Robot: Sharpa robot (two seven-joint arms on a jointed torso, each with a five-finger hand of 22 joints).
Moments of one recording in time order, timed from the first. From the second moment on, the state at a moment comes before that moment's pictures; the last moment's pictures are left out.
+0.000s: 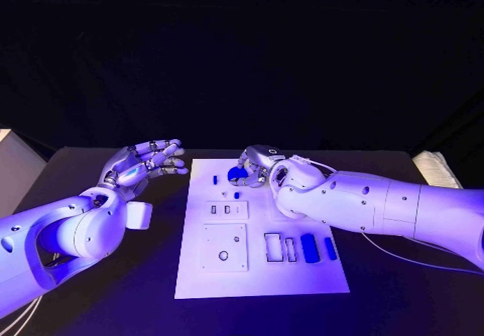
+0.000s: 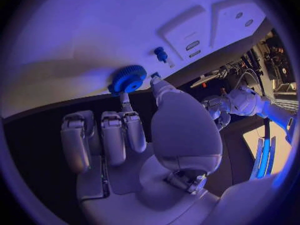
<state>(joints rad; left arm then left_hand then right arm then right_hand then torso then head) 1.24 -0.95 -0.02 1.66 0.03 -0.35 0.48 1.42 -0.15 0.33 0.19 0.05 0.78 0.20 0.31 0.15 0.97 0.18 0.16 0.07 0.91 0.12 0.57 0.40 0.17 0.92 0.21 0.53 0.30 1.33 -0.53 -0.16 1.27 -1.47 -0.46 -0.34 1.18 -0.20 0.21 0.29 0.20 0.92 0.16 0.14 0.39 1.47 0.08 1.52 1.31 1.47 0.00 1.56 1.31 0.01 1.47 0.11 1.57 1.31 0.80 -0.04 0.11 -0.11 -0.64</state>
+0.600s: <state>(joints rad) 1.24 -0.96 -0.02 1.66 0.03 -0.35 0.48 1.42 -0.15 0.33 0.19 0.05 0.77 0.20 0.31 0.15 0.97 0.18 0.16 0.07 0.91 0.12 0.57 0.40 0.17 0.92 0.21 0.54 0.30 1.33 -0.56 -0.16 1.29 -1.45 -0.44 -0.32 1.18 -0.19 0.21 0.29 0.21 0.93 0.16 0.14 0.40 1.47 0.08 1.52 1.31 1.47 0.00 1.56 1.31 0.01 1.47 0.11 1.57 1.31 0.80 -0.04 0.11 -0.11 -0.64</state>
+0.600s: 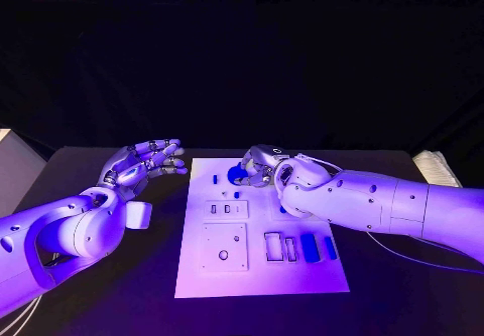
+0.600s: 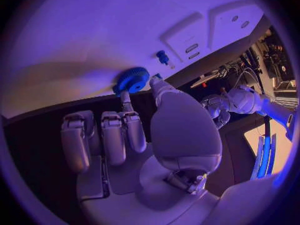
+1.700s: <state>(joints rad) 1.24 -0.96 -0.02 1.66 0.03 -0.35 0.48 1.42 -0.15 0.33 0.19 0.05 0.77 0.20 0.31 0.15 0.97 0.18 0.16 0.07 0.91 0.12 0.57 0.40 0.17 0.92 0.21 0.54 0.30 1.33 -0.56 -0.16 1.29 -1.41 -0.43 -0.32 1.17 -0.18 0.20 0.29 0.22 0.91 0.16 0.12 0.40 1.47 0.08 1.53 1.31 1.47 0.00 1.56 1.31 0.01 1.47 0.11 1.57 1.31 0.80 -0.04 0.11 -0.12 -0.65</state>
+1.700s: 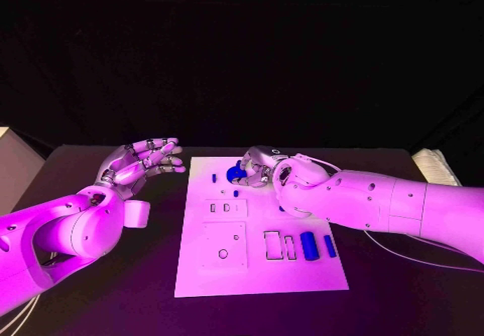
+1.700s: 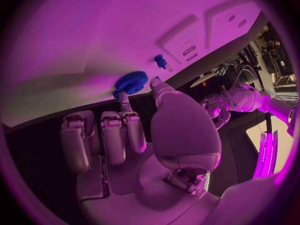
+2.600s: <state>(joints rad) 1.24 -0.96 -0.02 1.65 0.03 -0.35 0.48 1.42 -0.15 0.33 0.19 0.05 0.77 0.20 0.31 0.15 0.97 0.18 0.16 0.07 0.91 0.12 0.57 0.40 0.17 0.92 0.21 0.54 0.30 1.35 -0.84 -0.15 1.47 -1.25 -0.61 -0.10 1.32 -0.19 0.27 0.25 0.24 0.92 0.16 0.11 0.40 1.47 0.08 1.53 1.31 1.46 0.01 1.56 1.31 0.01 1.47 0.11 1.57 1.31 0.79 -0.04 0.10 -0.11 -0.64</state>
